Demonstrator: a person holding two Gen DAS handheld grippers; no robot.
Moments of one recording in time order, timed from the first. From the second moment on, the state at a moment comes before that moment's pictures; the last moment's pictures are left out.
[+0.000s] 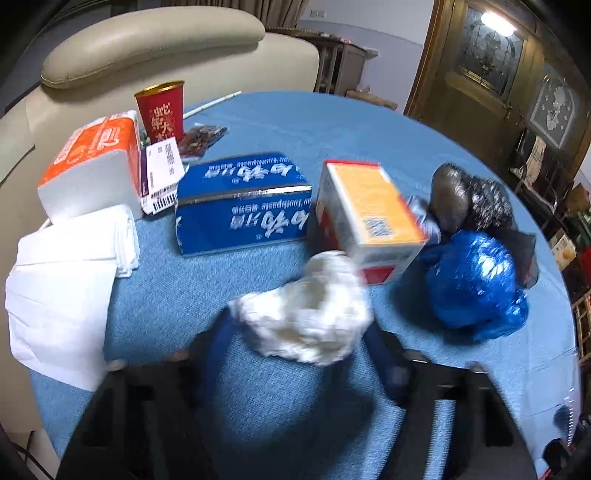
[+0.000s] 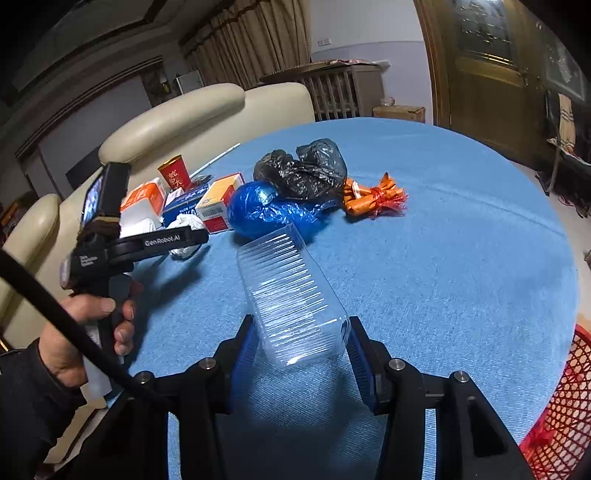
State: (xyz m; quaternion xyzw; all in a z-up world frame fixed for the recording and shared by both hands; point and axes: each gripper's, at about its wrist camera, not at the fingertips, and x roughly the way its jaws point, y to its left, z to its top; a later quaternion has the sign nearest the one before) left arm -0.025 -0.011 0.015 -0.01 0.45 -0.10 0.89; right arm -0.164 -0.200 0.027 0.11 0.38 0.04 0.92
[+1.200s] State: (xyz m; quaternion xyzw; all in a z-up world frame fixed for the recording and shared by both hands) left arm -0.155 -0.090 0.071 0.02 0.40 -0.24 0.88; right arm -0.215 -0.256 0.047 0.16 0.33 -0.04 0.93
